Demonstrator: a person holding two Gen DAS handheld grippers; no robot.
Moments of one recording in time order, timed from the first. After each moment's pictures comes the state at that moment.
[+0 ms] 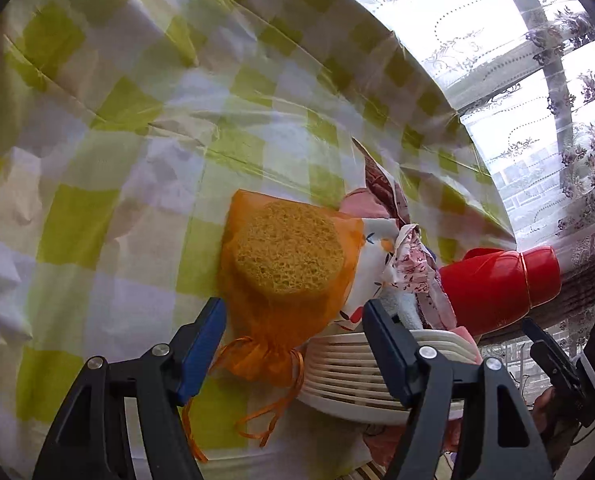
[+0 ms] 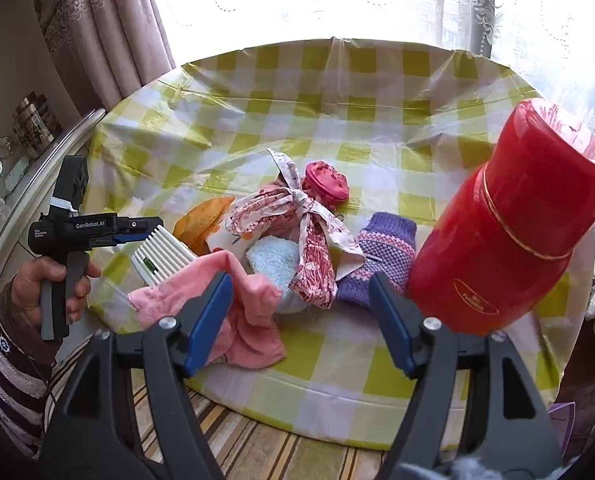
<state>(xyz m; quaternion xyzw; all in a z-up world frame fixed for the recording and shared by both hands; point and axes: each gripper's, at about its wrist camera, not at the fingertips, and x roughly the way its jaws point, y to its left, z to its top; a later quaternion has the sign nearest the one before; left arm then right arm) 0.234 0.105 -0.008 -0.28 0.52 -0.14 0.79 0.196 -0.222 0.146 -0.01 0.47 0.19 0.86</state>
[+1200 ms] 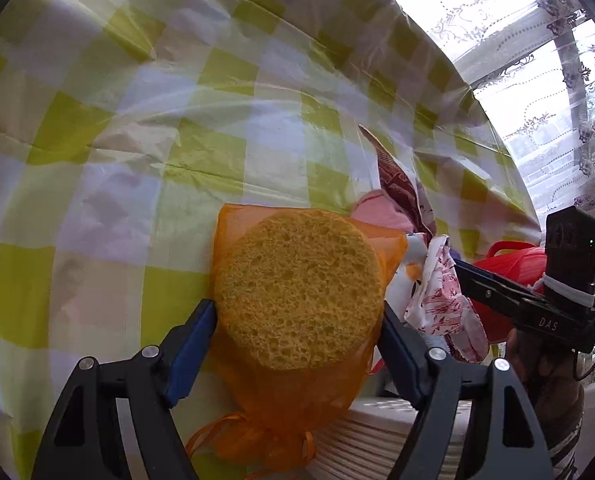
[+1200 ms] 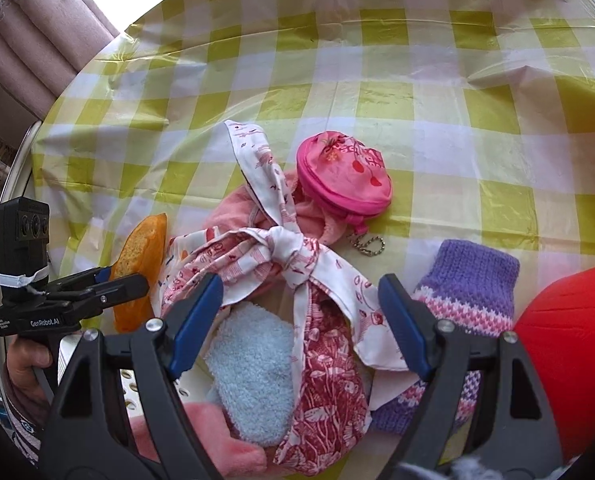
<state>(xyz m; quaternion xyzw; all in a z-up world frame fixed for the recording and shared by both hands) 0.279 0.080 -0.022 -0.23 0.54 -0.15 0.80 0.330 -0.183 0.024 0.05 0.59 0.20 0.78</state>
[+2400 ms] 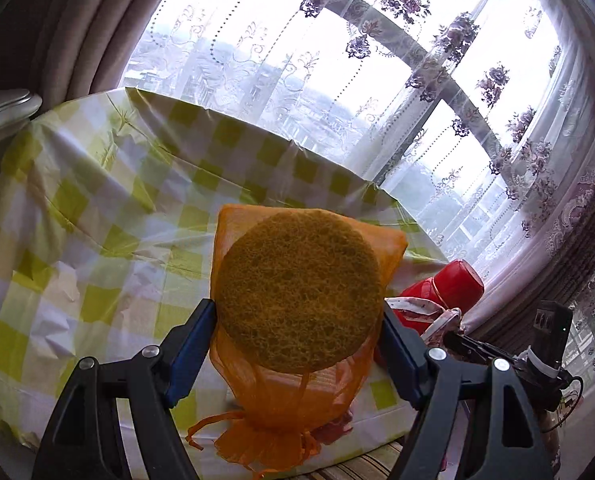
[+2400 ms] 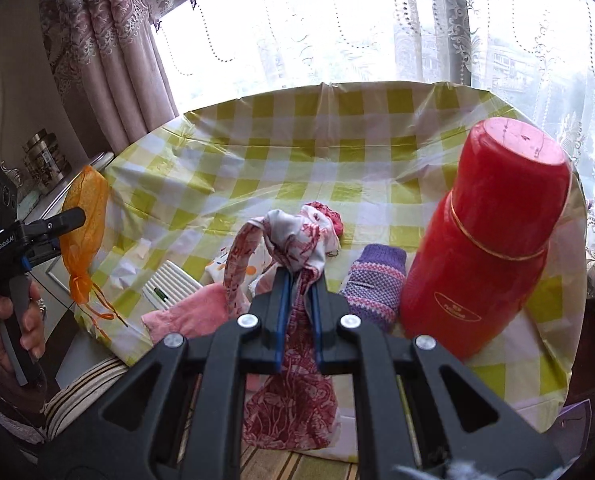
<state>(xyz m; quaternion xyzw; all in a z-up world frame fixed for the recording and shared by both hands) 0.123 0.067 0.139 -0.21 0.32 -0.16 0.91 0.148 -0.263 0.163 0.04 0.40 0.17 0.90</state>
